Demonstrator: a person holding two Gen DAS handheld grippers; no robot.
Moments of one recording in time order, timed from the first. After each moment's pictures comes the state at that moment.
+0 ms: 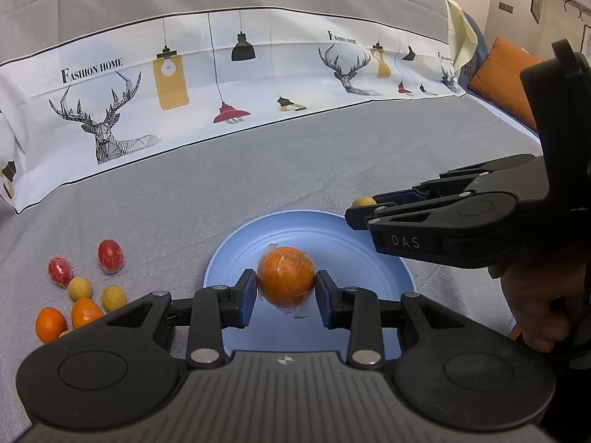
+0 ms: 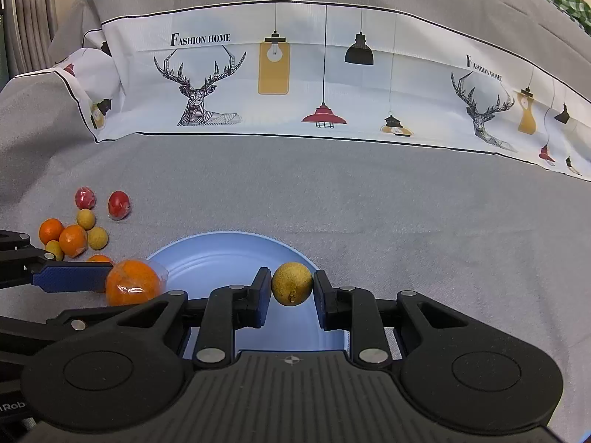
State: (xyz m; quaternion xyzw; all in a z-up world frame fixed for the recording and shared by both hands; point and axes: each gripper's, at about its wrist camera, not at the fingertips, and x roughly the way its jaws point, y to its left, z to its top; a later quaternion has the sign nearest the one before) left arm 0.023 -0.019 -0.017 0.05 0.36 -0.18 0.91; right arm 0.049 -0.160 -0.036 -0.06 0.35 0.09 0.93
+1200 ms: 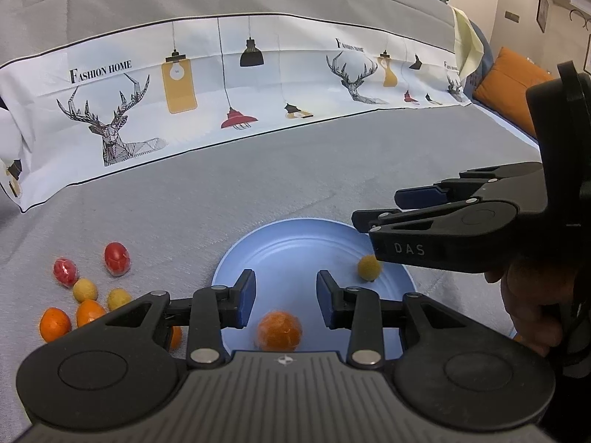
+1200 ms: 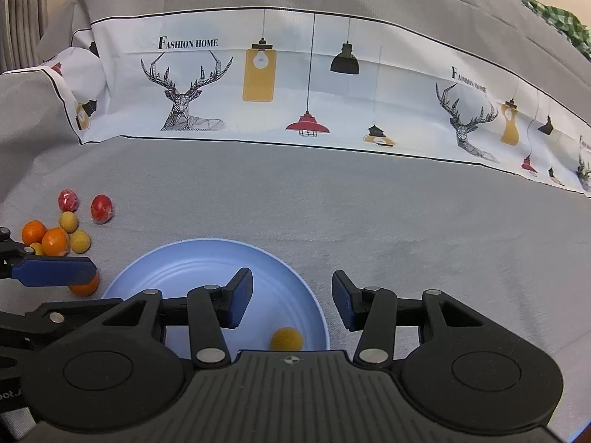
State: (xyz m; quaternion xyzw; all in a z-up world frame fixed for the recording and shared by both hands) left arm 0.024 -0.014 -0.013 0.04 0.36 -0.17 0.92; right arm 0.048 -0.161 -0.033 -0.08 0.33 0.06 0.94
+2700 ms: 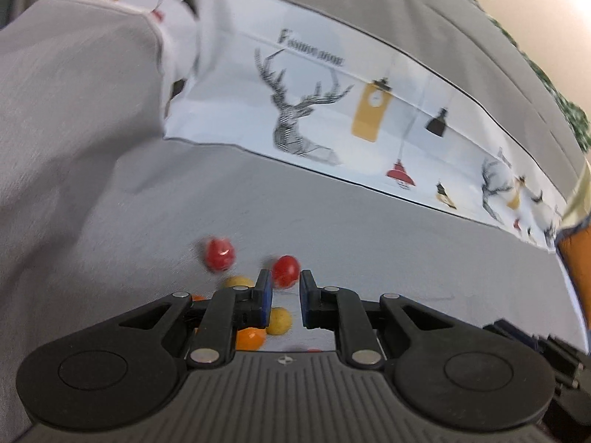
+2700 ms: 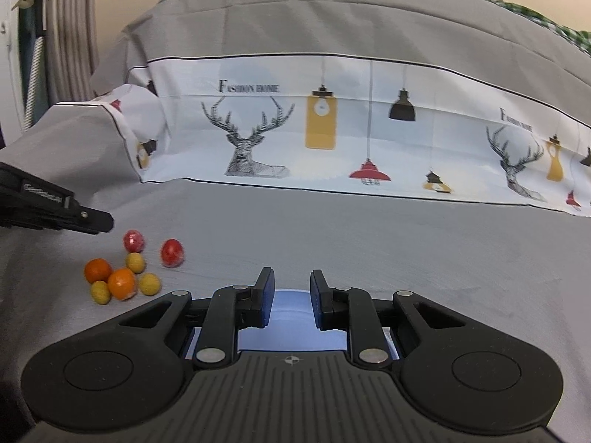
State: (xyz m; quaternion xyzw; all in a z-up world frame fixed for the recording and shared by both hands) left arm 0.078 0.153 -0.002 -0.20 0.38 0.01 0.90; right arm 0.042 -0.123 -0.015 -0.05 0.28 0.16 0.95
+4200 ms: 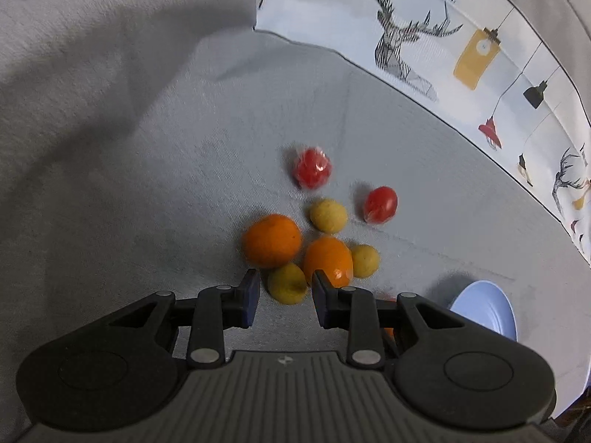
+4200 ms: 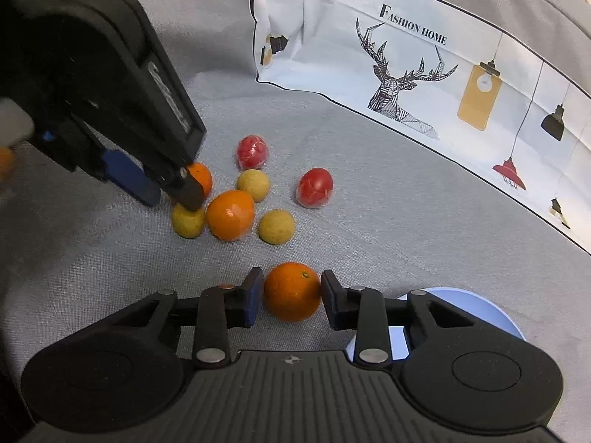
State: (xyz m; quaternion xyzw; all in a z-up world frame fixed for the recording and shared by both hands) left arm 0.094 0.185 -0.049 -0.24 0.53 0.09 0.81; right arm 0.059 0.018 -0.079 -0.21 0.35 0.26 0.88
